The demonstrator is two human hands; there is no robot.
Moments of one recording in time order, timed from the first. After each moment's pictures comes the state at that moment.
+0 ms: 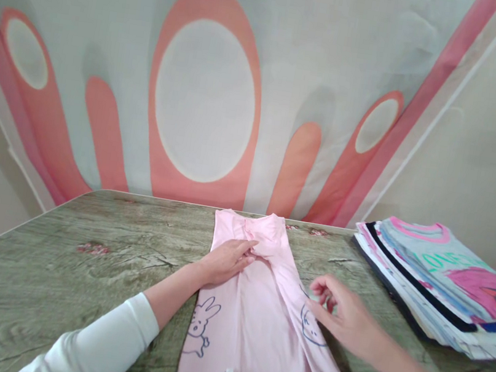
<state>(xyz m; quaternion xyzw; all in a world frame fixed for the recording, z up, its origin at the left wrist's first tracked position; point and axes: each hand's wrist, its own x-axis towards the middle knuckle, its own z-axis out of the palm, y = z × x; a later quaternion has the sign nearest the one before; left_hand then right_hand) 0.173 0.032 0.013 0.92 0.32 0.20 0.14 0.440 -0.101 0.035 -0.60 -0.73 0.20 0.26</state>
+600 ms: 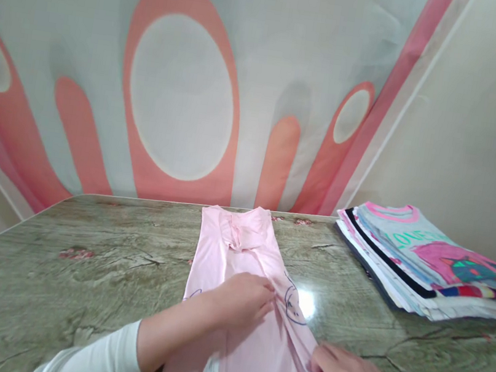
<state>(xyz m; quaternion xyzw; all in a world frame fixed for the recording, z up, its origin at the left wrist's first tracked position) 0.237 -0.057 0.044 0.96 0.21 0.07 0.14 0.434 -0.198 0.020 -0.62 -0.77 0.09 0.07</state>
